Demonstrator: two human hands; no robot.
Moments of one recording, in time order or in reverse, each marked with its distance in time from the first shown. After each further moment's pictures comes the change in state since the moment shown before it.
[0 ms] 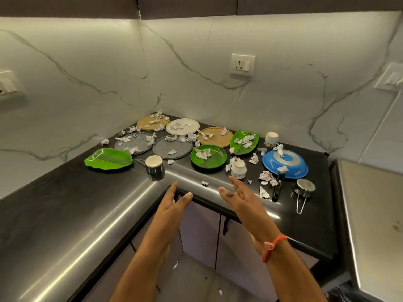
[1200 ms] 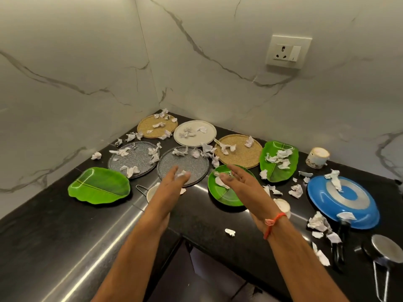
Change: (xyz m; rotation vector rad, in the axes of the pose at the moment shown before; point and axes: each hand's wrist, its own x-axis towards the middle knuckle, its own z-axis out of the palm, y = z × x) left_hand 0.305 0.044 -0.048 0.032 0.003 -0.106; right_hand 0.303 -0.019 0.046 -0.043 -0.057 0.054
